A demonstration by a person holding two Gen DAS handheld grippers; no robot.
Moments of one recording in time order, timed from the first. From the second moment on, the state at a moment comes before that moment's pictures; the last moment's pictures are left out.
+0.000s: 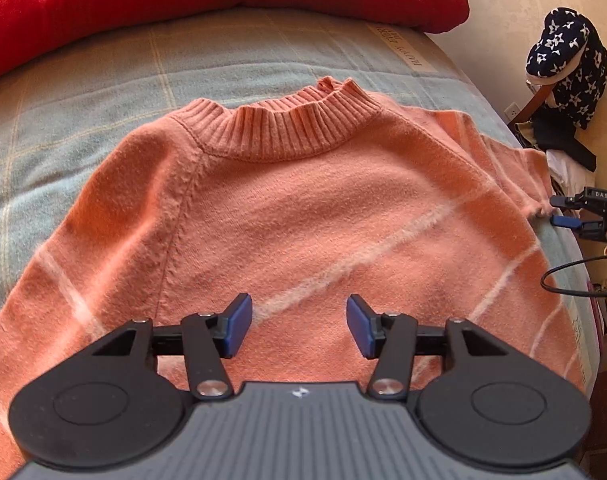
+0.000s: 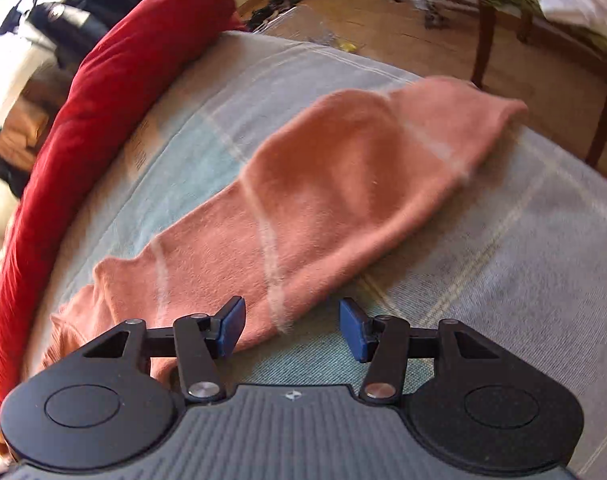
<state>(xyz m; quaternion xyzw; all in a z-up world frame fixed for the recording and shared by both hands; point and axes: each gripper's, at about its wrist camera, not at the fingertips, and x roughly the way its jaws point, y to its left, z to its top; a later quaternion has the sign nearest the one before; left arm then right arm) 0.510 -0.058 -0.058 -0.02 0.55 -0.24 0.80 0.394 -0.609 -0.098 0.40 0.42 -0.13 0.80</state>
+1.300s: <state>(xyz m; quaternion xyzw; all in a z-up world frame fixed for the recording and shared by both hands) 0.387 0.107 -0.047 -0.36 0.48 -0.01 0.80 0.401 -0.463 -0.064 0.32 0.46 0.00 0.83</state>
